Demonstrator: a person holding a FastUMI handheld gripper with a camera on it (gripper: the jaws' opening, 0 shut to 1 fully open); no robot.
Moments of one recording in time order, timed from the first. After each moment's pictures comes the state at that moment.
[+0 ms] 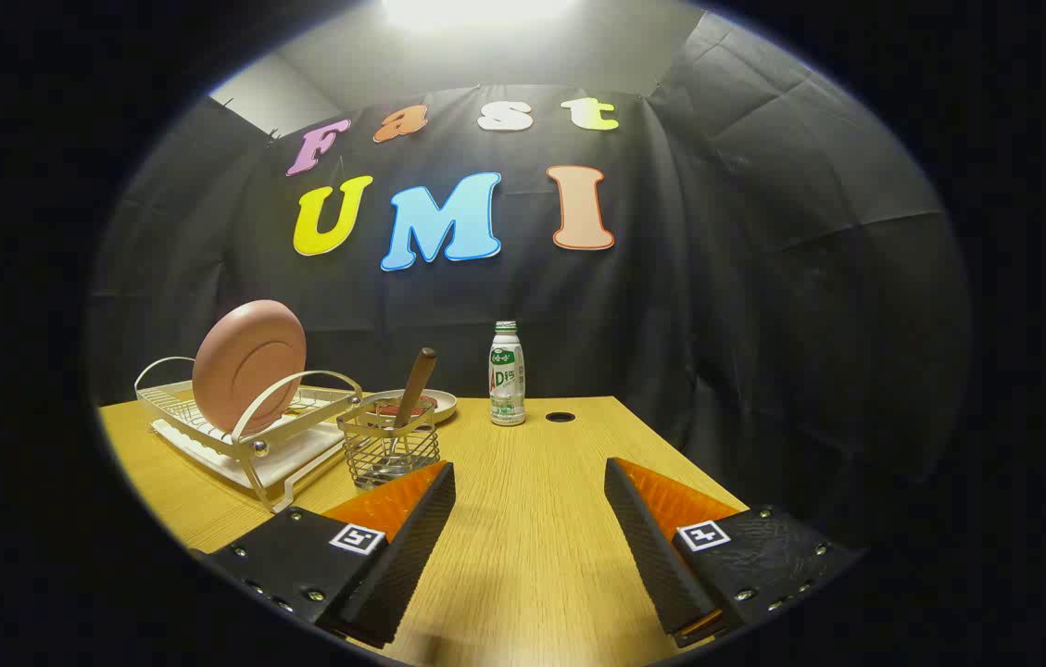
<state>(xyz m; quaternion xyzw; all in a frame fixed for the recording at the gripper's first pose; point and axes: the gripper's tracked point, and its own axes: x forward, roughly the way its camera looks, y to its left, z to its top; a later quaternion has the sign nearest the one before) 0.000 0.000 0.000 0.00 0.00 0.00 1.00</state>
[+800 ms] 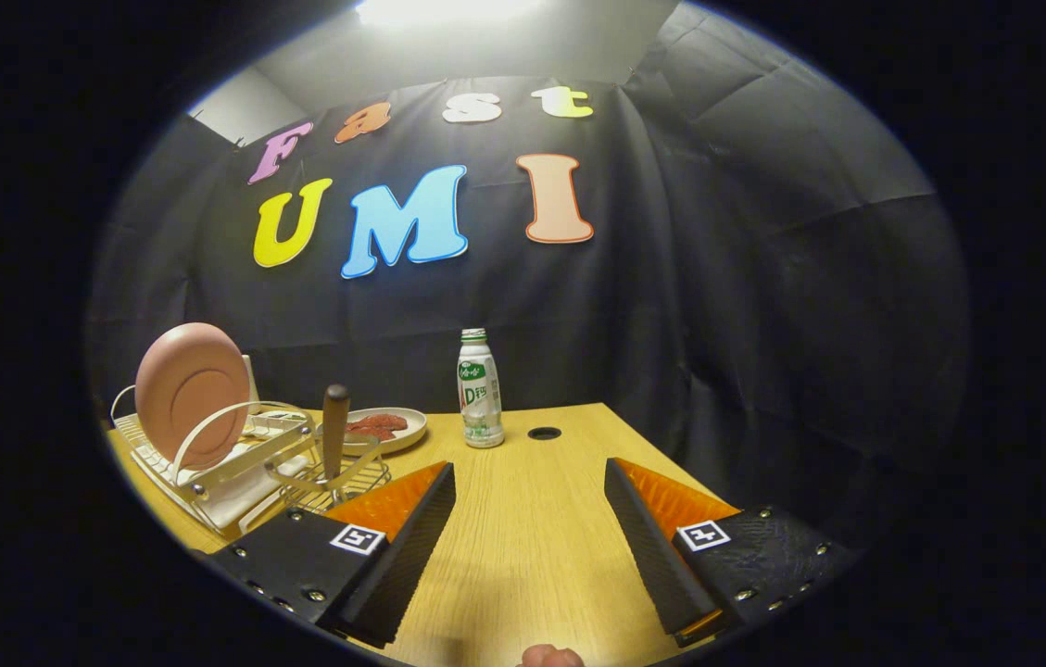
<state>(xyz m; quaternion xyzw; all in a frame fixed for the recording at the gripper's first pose) 0.082 -0.024 0.028 0.02 -0.01 -0.03 1.00</state>
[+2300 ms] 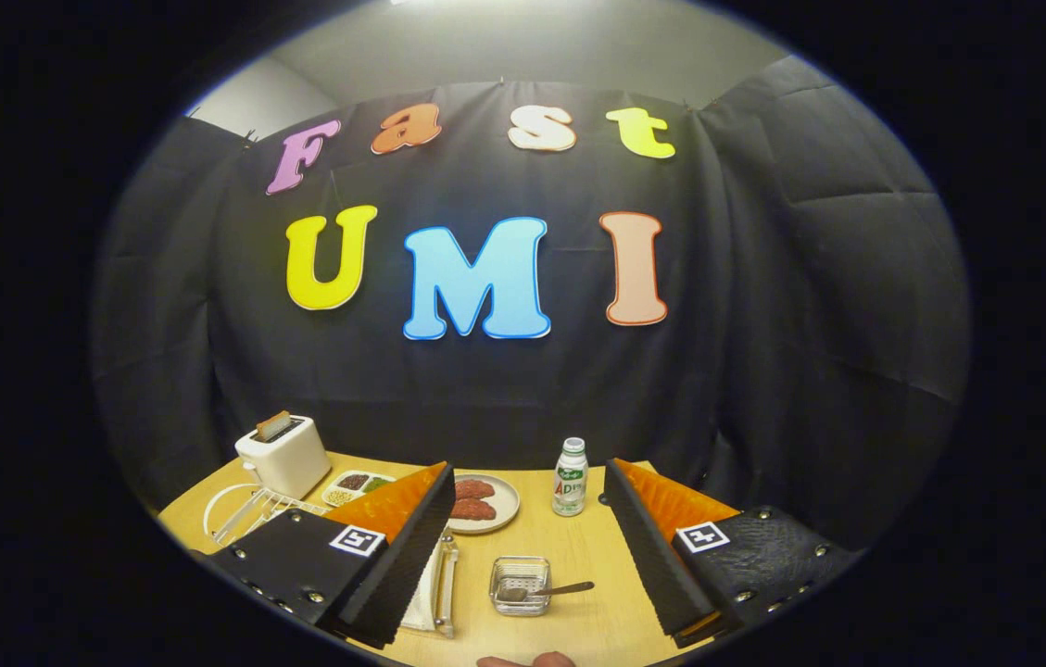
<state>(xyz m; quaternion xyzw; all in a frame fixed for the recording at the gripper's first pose) 0.043 0.148 0.261 0.01 0.08 -0.01 1.00</state>
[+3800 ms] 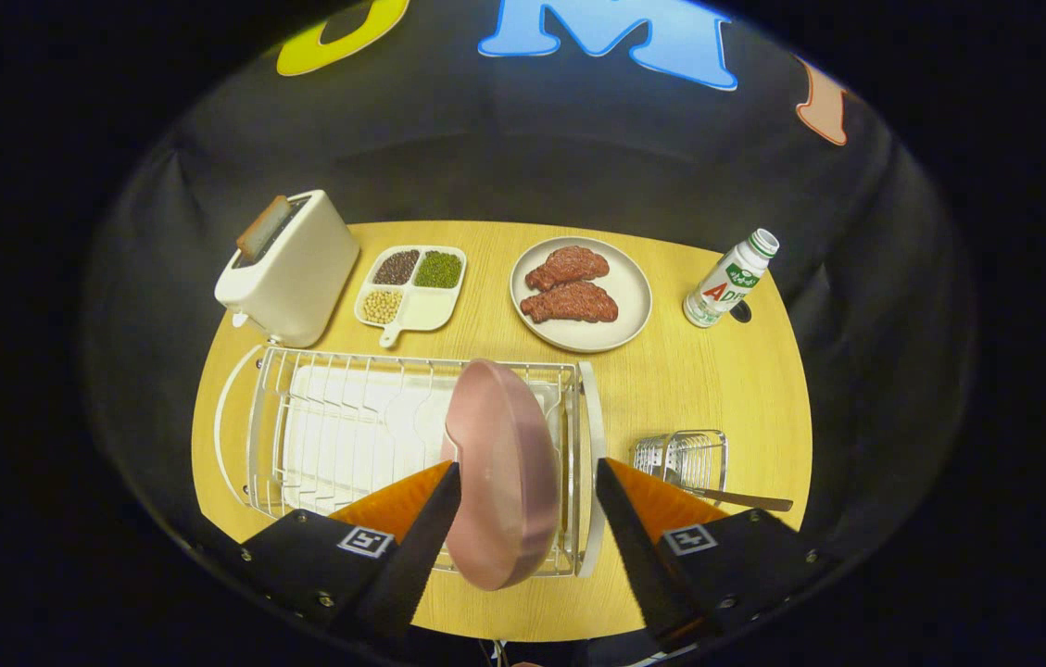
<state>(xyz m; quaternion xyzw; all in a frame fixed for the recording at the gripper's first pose) 0.119 0.304 0.100 -0.04 0.53 0.02 0.85</state>
